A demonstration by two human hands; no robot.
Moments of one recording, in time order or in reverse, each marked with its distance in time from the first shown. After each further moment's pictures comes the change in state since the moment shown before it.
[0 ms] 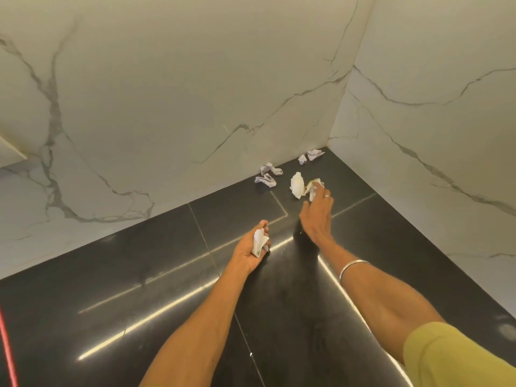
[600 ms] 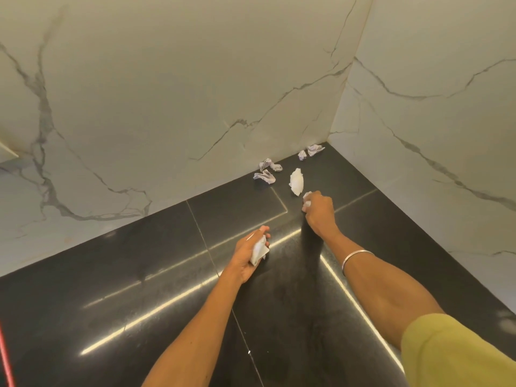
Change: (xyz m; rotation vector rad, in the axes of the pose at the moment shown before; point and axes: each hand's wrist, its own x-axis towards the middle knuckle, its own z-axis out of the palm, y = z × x) left_hand -0.004 -0.016 -0.025 0.187 -0.126 0.160; right_hand 0.025 0.027 0.002 -0.411 -0.268 -0.105
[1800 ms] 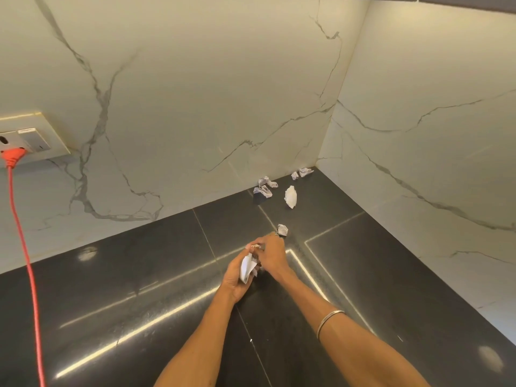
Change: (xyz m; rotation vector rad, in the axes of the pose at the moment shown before) left_hand -0.065 -0.014 -0.025 -0.145 -0.039 0.050; right_hand -0.144 -0.115 0.016 0.473 -0.186 -0.020
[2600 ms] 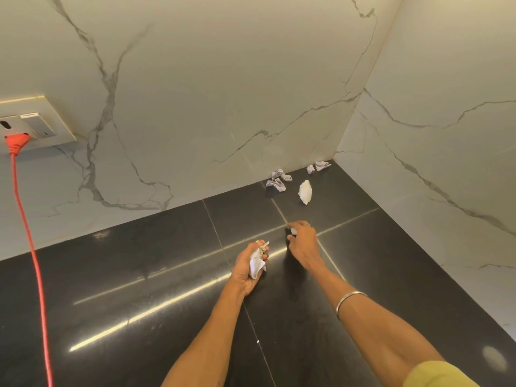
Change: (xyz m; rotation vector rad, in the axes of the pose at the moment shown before) left_hand 0.020 0.004 -0.002 -0.102 -0.016 0.018; right_hand 0.045 0.043 -0.035 -0.316 0.129 -0.001
